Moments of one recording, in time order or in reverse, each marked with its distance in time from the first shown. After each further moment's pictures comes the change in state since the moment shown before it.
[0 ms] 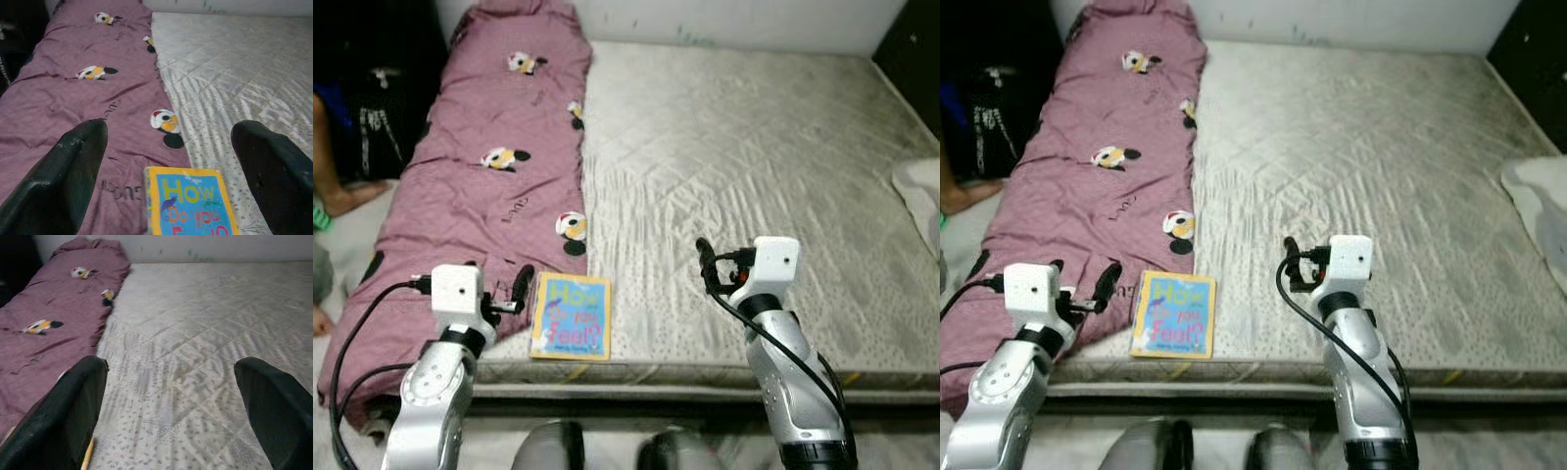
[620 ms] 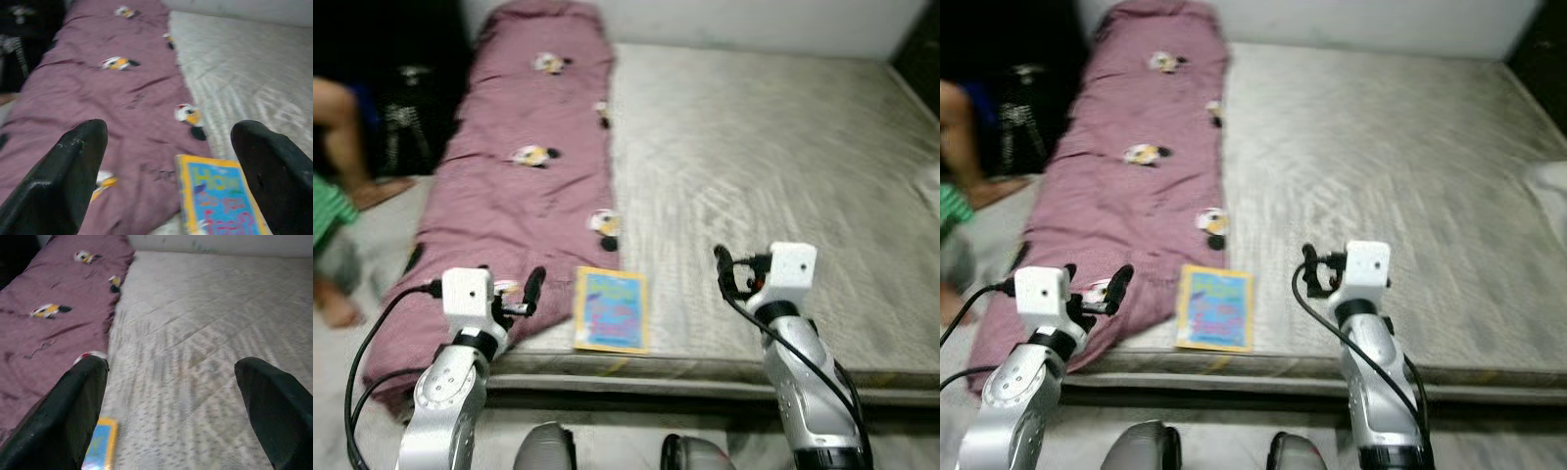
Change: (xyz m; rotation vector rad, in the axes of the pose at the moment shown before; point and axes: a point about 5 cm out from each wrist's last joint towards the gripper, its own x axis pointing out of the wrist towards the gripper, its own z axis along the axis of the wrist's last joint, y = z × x) left arm -0.004 0.002 0.002 -0.029 0.006 0.029; right arm -0.003 -0.006 -0.006 -0.007 0.026 -0.026
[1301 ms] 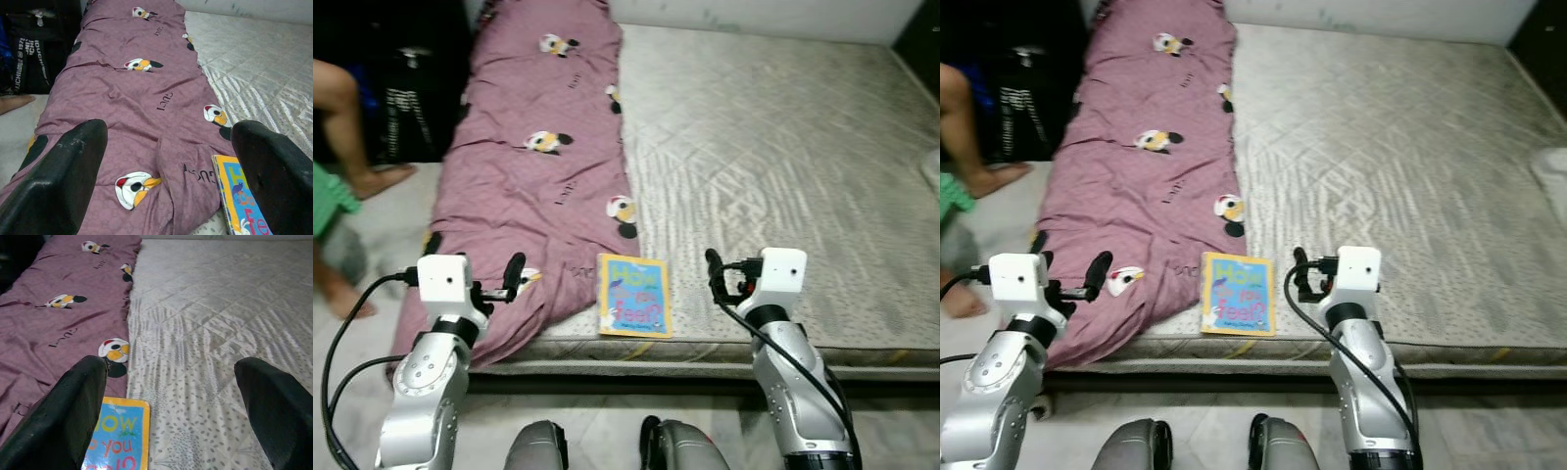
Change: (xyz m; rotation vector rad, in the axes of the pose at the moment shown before) left arm 0.007 0.013 0.012 0.004 -0.033 0.028; right arm -0.003 0.002 -0.002 0.016 0.005 -0.004
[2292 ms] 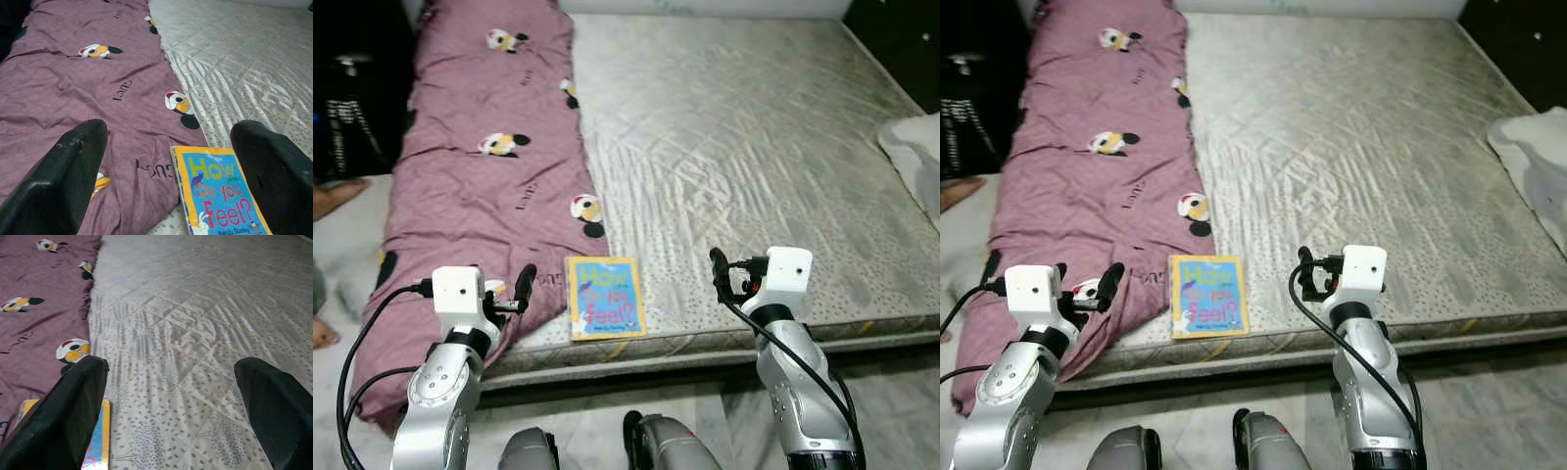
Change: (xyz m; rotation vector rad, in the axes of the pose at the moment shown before) left arm -0.007 -0.008 -0.012 -0.021 0.034 -0.001; right arm 0.000 -0.002 0.000 0.013 0.003 -0.009
